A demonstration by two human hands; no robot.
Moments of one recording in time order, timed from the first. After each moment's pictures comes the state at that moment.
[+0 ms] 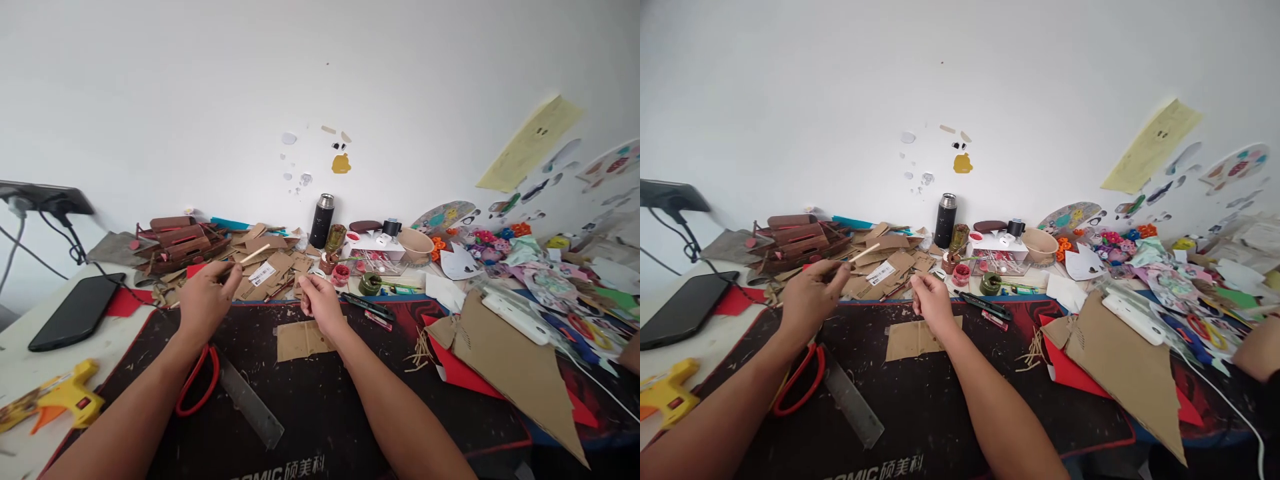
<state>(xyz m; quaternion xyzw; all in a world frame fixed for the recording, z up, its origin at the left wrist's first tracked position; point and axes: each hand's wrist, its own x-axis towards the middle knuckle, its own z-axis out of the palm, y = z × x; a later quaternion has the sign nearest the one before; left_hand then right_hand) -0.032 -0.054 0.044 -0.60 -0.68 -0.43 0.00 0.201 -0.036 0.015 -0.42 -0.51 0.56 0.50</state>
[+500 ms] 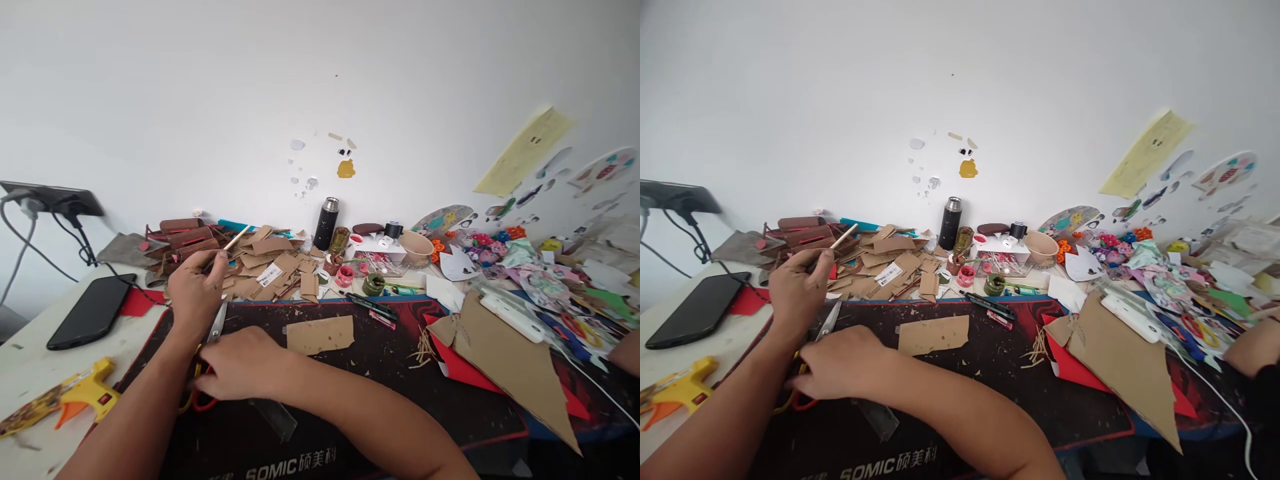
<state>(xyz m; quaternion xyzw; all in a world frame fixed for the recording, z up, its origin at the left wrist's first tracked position) -0.055 -0.056 0.067 -0.53 -0.67 -0.53 0.01 0.076 -0.109 0.057 -0.27 -0.94 0.20 0.01</state>
